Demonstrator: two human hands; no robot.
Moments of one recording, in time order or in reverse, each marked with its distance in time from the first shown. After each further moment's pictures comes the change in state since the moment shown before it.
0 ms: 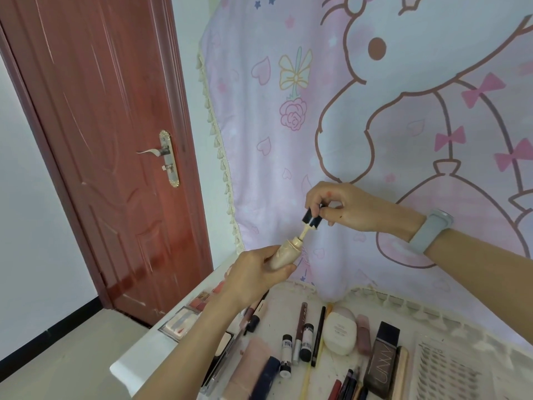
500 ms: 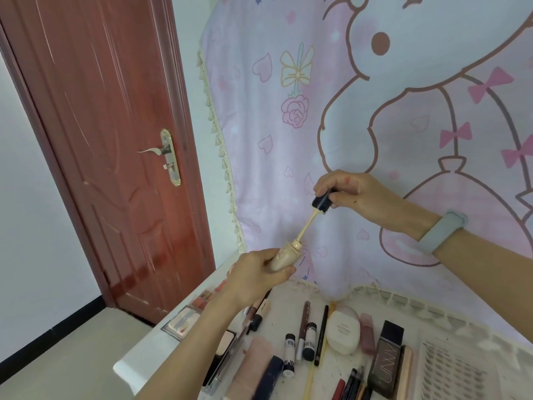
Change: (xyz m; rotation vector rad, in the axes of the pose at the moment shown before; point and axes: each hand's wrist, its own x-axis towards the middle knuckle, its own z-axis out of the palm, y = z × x) left_hand -0.002 -0.001 -0.003 -0.025 -0.060 -0.060; right_hand -0.003 0.012 -0.007 0.210 0.178 0.033
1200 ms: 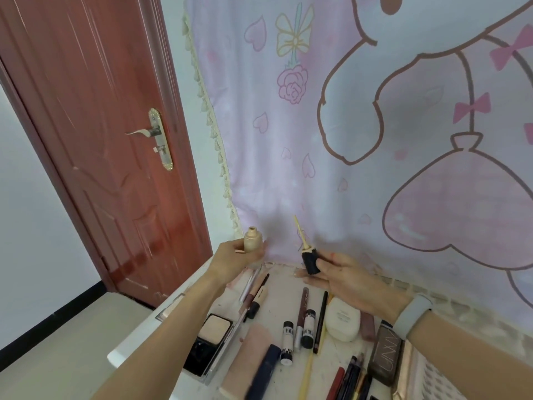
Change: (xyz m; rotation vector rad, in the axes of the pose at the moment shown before) left_hand 0.019 -0.047 -0.006 -0.336 0.050 -0.426; right_hand -0.065 0.103 0.100 0.944 0.010 0.511
